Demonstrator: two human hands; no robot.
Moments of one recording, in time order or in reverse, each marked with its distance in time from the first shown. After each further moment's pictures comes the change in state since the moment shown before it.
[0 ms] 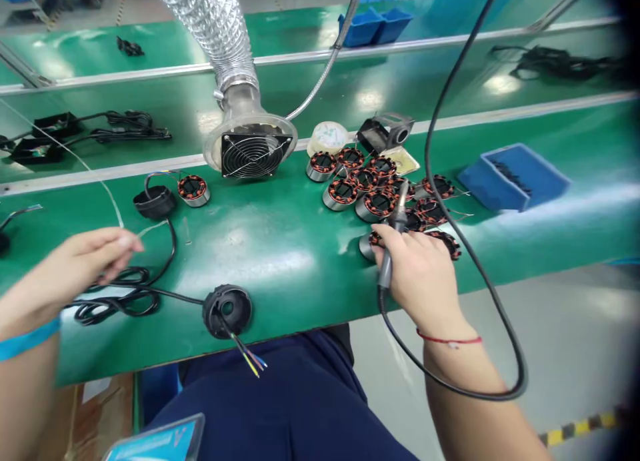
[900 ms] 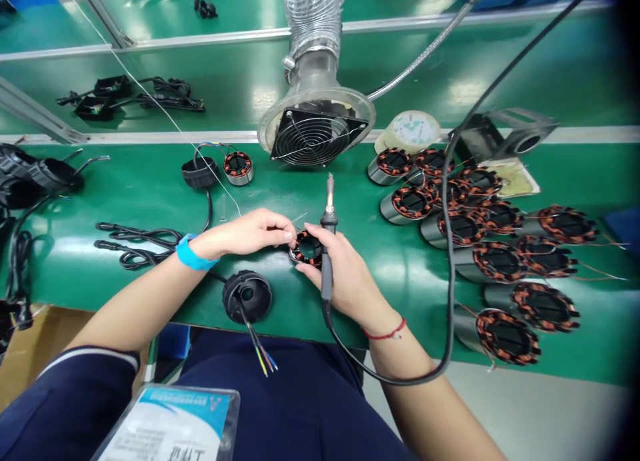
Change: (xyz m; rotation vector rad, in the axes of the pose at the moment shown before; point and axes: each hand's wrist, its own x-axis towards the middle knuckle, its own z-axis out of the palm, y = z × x) left_hand 0.053 0.080 0.137 -0.167 -0.485 0.468; right_hand 0.046 -0.102 0.041 1.011 -0.130 -0.244
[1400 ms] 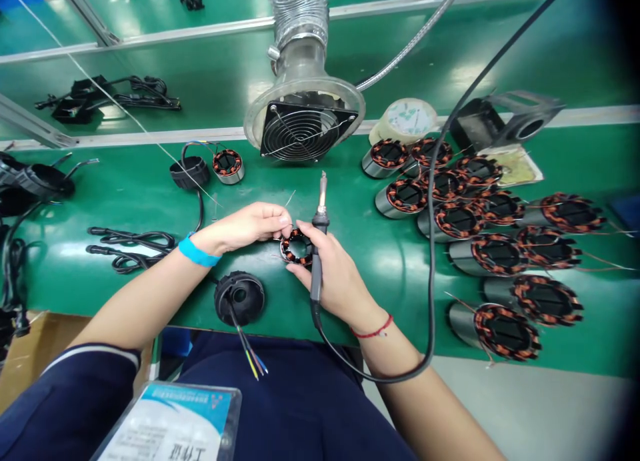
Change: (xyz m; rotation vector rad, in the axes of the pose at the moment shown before) left_hand 0.017 -0.005 0.005 -0.296 0.044 -0.079; right_hand -0.003 0.000 0.008 0.068 0.017 0.070
